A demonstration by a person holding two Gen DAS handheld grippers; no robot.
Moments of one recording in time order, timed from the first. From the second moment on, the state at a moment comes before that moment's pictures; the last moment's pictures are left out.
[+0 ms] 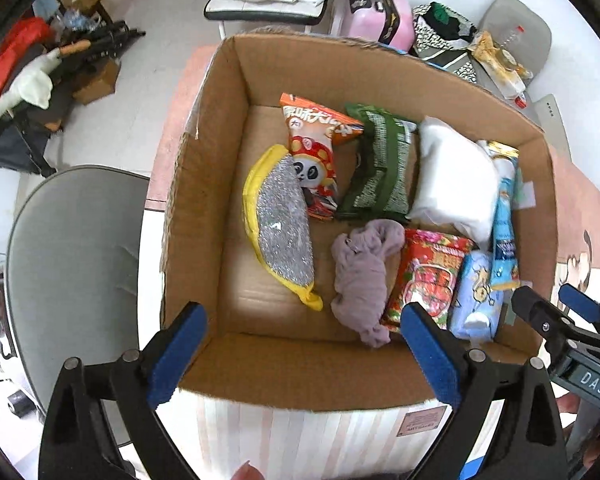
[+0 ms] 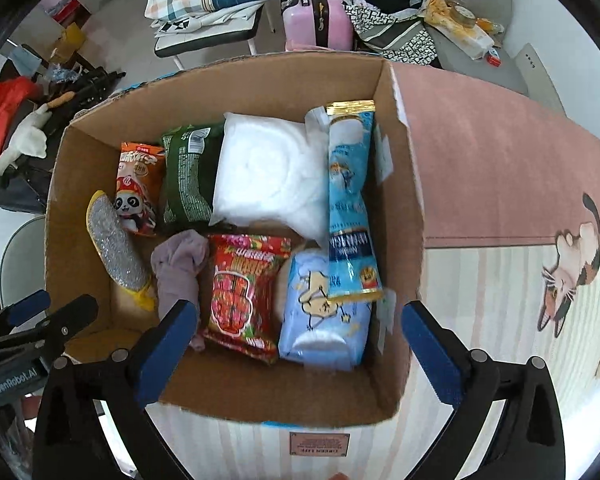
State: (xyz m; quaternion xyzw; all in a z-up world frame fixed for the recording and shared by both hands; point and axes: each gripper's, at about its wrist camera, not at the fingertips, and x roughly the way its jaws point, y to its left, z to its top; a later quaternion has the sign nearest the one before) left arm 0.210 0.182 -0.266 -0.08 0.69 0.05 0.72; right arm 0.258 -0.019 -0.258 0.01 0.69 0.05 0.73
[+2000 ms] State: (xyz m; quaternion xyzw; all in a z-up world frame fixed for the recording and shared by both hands) left arm 0.046 0.112 0.006 -0.03 0.48 0.07 0.87; right arm 0.057 -0.075 0.056 -0.01 0.47 0.05 0.88
